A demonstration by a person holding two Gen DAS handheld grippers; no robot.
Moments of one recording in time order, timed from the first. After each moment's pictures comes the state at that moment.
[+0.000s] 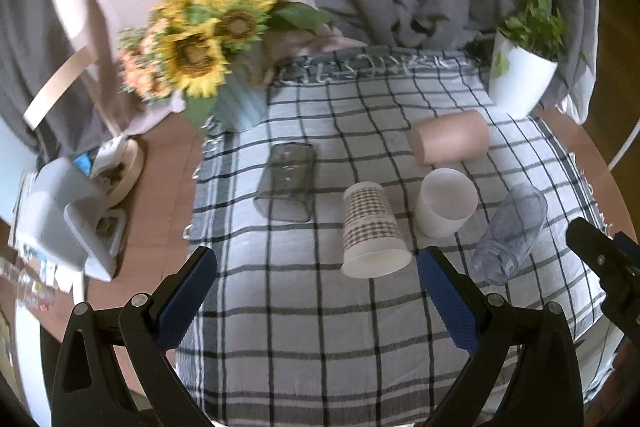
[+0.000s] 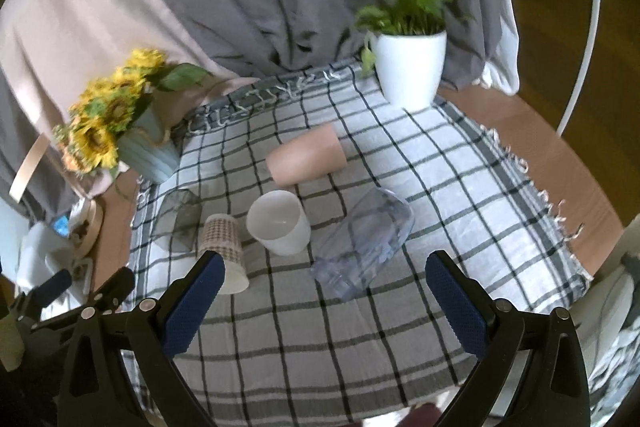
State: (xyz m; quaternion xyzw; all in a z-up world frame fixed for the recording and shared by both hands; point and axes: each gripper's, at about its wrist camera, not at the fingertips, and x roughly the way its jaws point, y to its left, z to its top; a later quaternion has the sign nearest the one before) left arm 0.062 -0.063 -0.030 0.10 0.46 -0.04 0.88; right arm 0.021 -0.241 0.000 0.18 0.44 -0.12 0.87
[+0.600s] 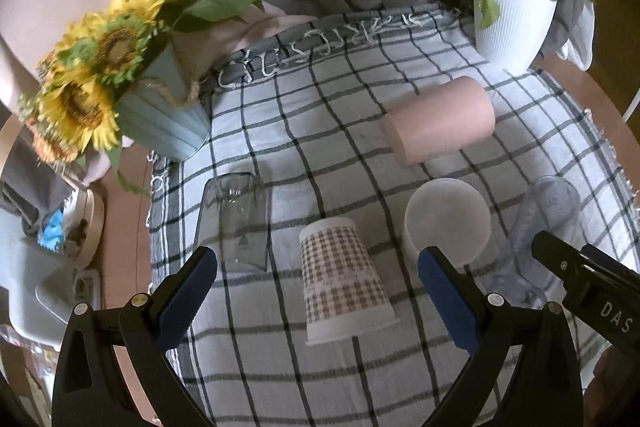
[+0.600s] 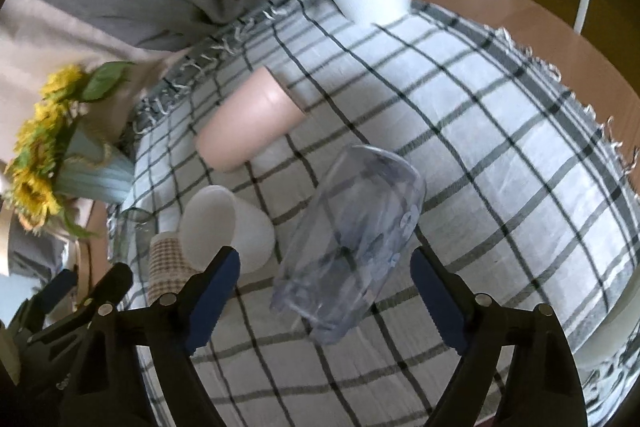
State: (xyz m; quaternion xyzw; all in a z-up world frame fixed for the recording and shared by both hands) left arm 0.138 -0.128 -0.081 0.19 0.49 -0.08 0.85; right arm 0.074 -0.291 -0.098 0.30 0.51 -0.14 0.79
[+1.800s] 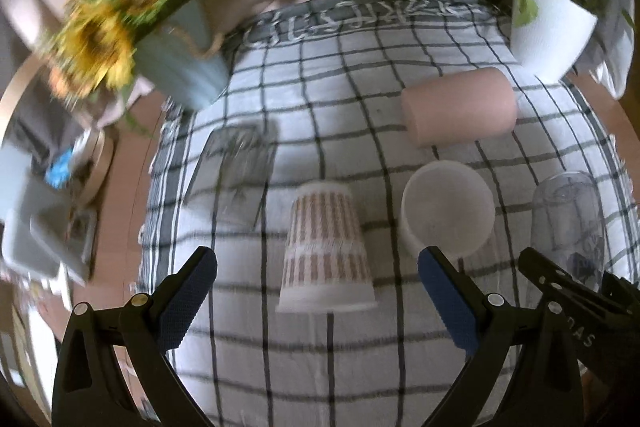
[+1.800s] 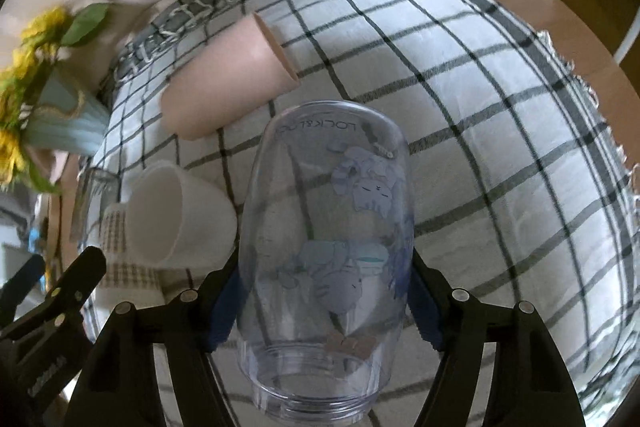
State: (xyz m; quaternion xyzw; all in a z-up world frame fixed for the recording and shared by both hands) left arm 0.119 -0.127 -0.093 0.12 0.52 0.00 0.84; right arm 0.106 -0.302 -0.129 0.23 0.58 -0.09 0.78
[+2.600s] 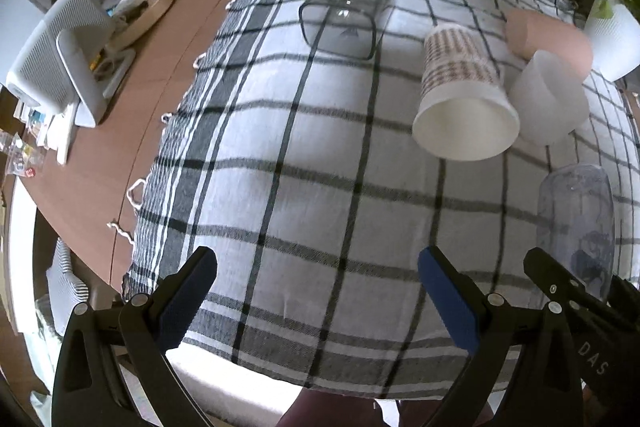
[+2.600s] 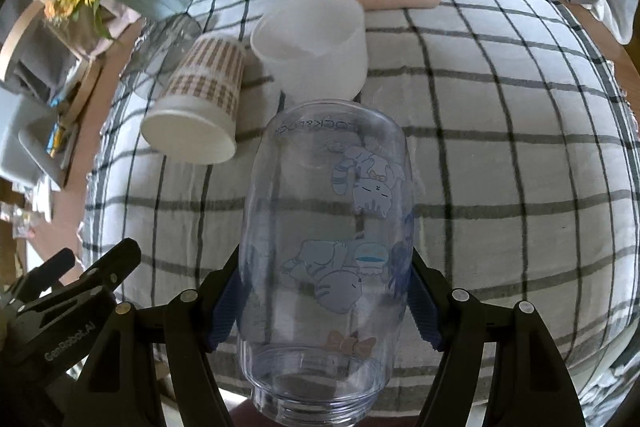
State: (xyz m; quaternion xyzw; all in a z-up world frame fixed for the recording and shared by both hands) left arm 0.040 -0.030 -0.143 0.02 0.61 0.09 0.79; right arm 0.052 -0.197 -0.134 0.12 0.63 0.04 0.77
